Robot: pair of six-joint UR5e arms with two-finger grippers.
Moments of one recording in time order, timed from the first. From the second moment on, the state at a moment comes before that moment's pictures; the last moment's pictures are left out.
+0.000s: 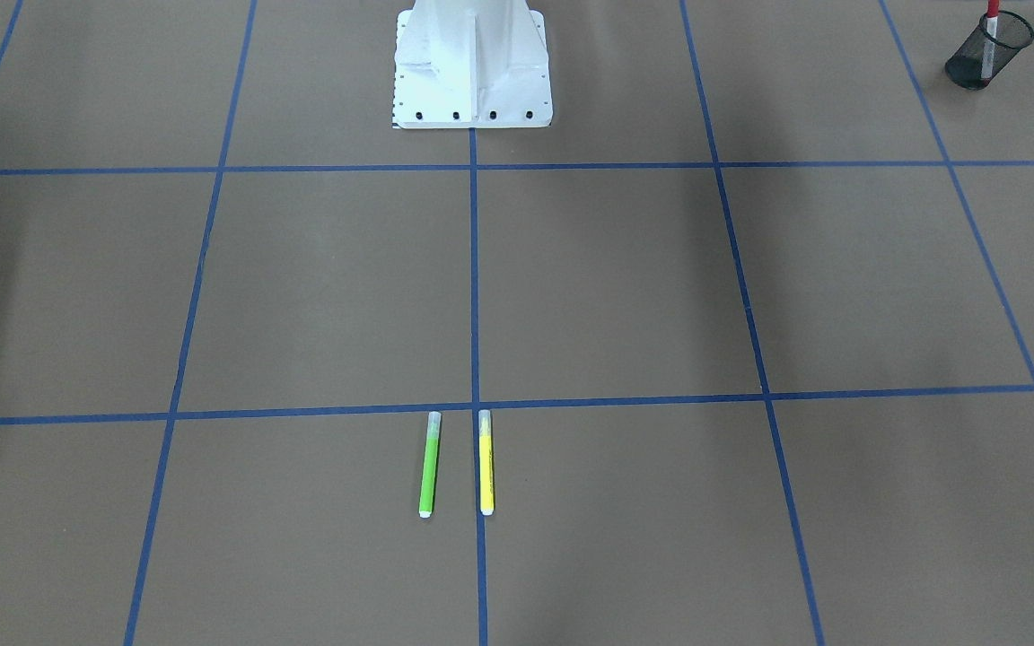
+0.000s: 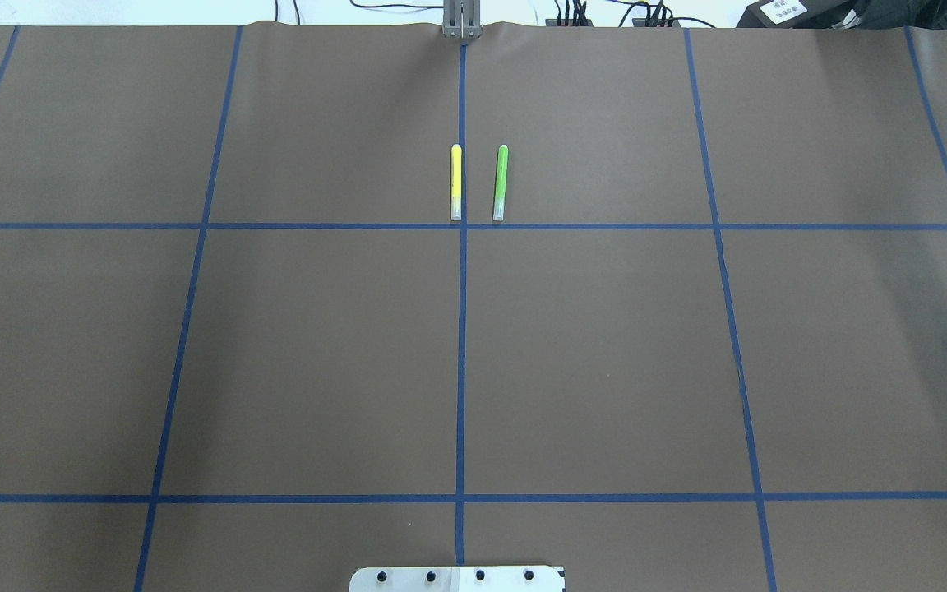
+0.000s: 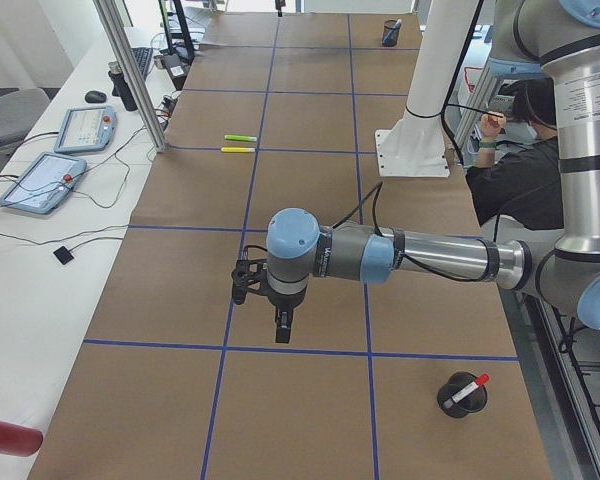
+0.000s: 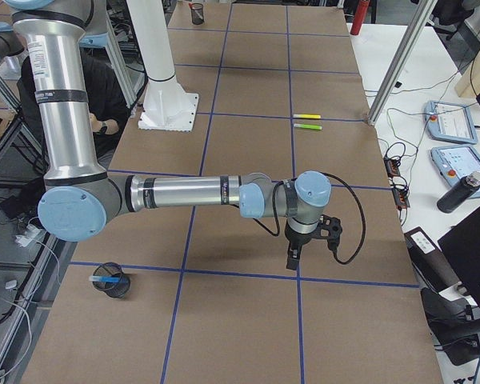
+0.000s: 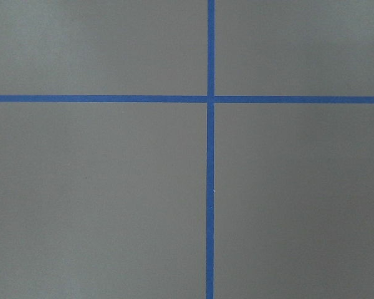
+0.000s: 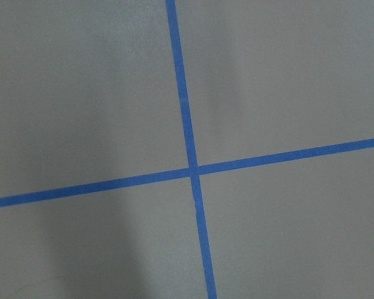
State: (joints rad) left arm -1.59 -1.38 -1.86 -1.61 -2.33 -0.09; right arm 1.48 -1.46 1.53 -1.55 2.27 0.31
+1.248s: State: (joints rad) left arm -1.59 -1.39 -1.86 -1.60 -2.34 -0.10; right arm 1.57 -1.60 1.66 -1.56 2.36 0.30
